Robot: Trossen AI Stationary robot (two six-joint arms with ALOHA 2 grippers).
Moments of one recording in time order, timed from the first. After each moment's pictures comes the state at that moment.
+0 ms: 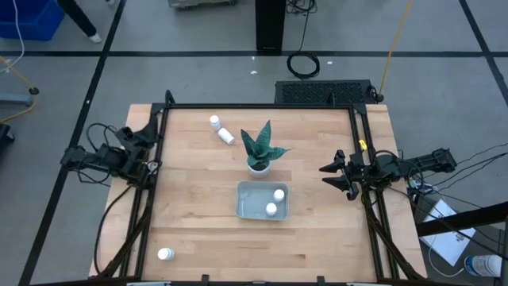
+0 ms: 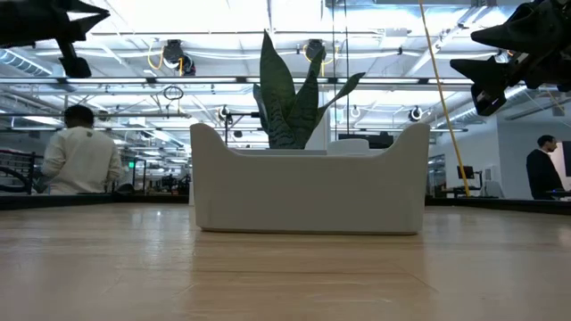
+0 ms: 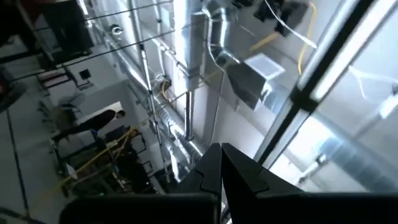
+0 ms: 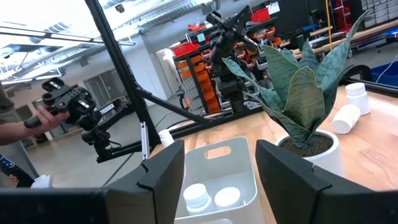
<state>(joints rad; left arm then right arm) -0.22 0.09 0.01 1.08 -0.82 -0.41 0.23 0.04 0.02 0.13 0.16 0.35</state>
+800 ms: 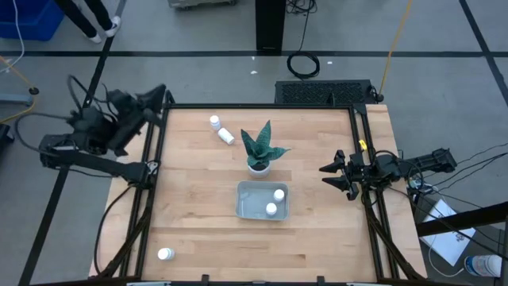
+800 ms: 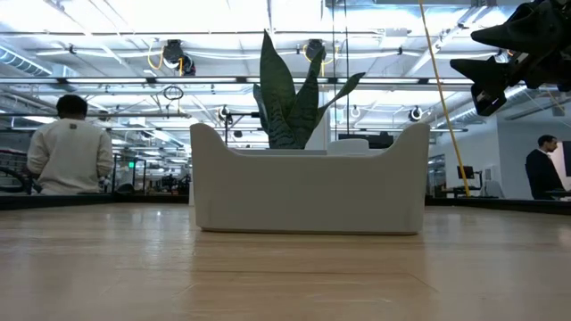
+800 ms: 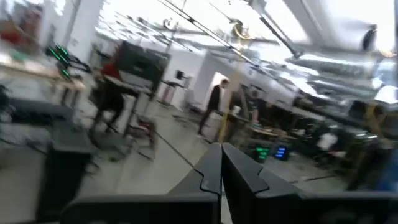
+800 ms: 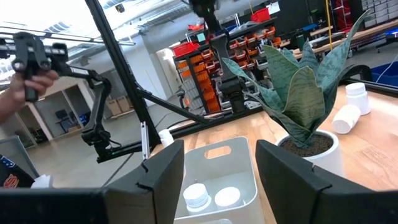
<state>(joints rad) -0.07 0.69 0.98 0.08 -0.92 -0.10 0.23 0.04 0.02 0.13 0.16 0.35</state>
